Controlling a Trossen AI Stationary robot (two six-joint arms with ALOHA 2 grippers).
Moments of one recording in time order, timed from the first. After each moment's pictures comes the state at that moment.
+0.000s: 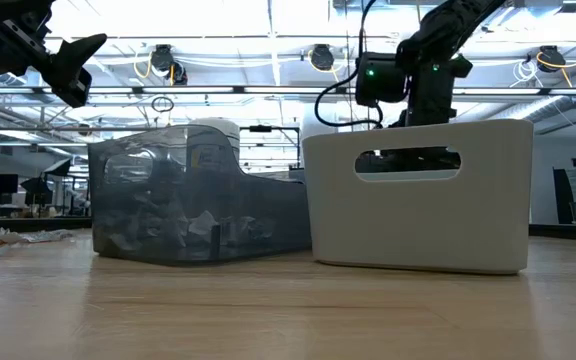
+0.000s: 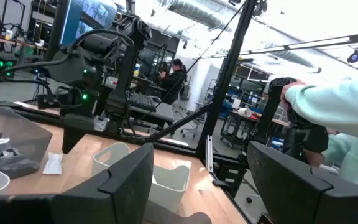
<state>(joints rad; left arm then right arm) -0.20 0.01 0.02 0.21 0.02 -0.32 -0.30 1.60 0.98 -0.73 -0.03 1.02</state>
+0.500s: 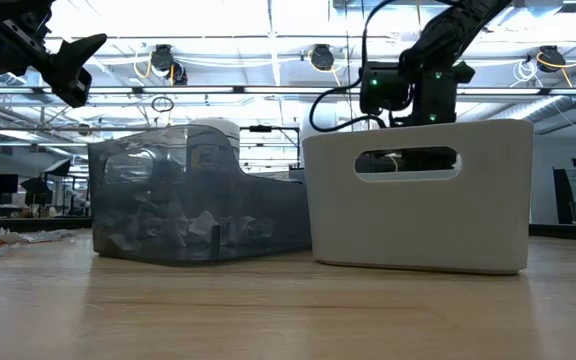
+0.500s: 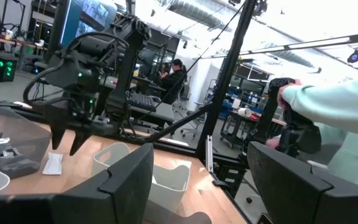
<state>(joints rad) -0.20 0.01 0.02 0.21 0.02 -0.32 -0.33 1.60 0.95 -0.73 -0.03 0.07</state>
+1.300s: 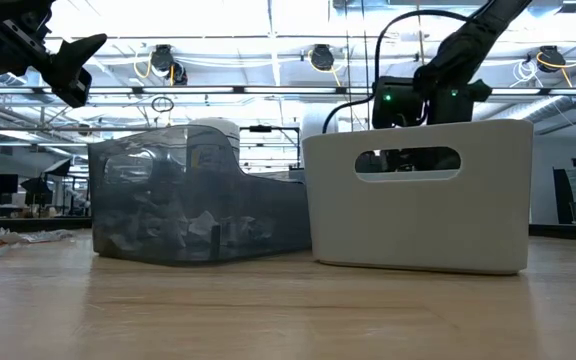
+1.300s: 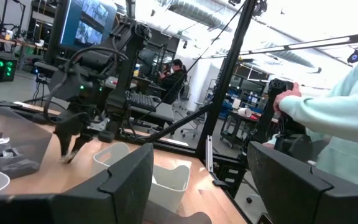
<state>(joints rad) -0.20 0.01 0.02 0.21 0.02 -0.32 -0.33 1.60 0.80 -0.57 -0.03 -0.22</state>
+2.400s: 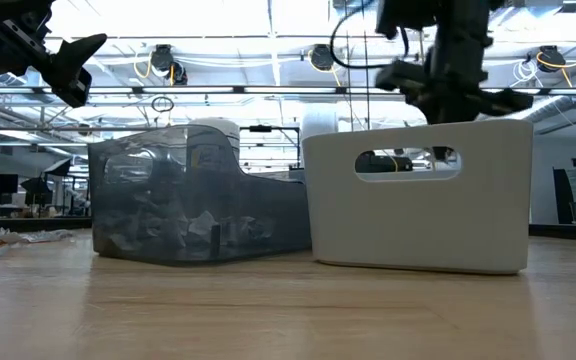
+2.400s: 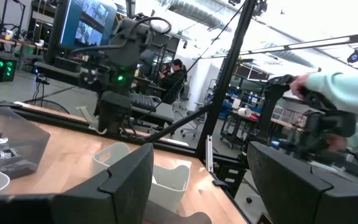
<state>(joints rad) -0.20 0.01 0.02 0.21 0.02 -0.32 -0.06 1.43 1.07 -1.00 0.03 1.35</state>
